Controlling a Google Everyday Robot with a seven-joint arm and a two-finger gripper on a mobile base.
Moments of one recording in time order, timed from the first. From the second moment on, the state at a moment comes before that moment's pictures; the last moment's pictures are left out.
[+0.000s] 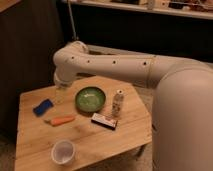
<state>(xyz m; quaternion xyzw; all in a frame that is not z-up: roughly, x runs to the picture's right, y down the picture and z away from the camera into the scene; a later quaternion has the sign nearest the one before) -0.223 -0.007 0.703 -0.23 -0.24 -0.01 0.94</state>
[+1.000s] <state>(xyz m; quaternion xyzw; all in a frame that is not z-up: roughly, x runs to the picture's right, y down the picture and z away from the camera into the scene) -0.251 -0.025 0.705 -0.18 -0.23 -0.22 0.93</state>
